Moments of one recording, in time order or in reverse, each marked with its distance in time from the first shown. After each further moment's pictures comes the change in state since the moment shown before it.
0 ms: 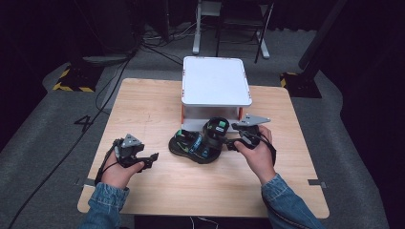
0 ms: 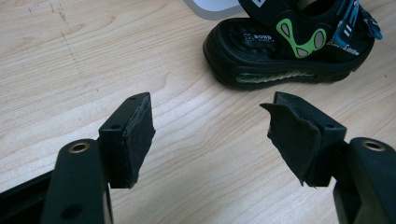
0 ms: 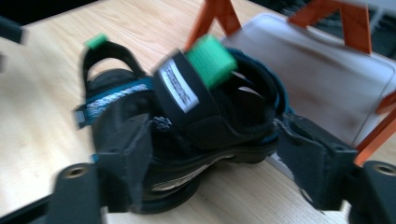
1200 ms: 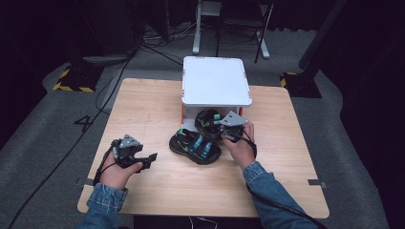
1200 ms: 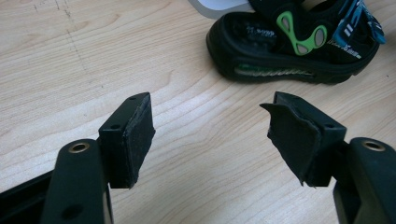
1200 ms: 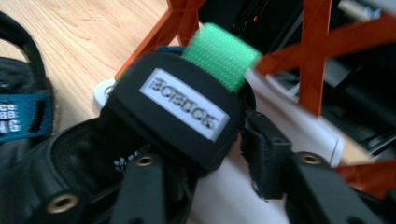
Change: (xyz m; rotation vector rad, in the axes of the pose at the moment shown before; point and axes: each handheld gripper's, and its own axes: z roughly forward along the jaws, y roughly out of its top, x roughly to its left) left arm 0.003 -0.003 -0.002 -0.004 0.003 -0.011; right arm -0.009 -0.005 0.063 -0.100 -0.181 -0.257
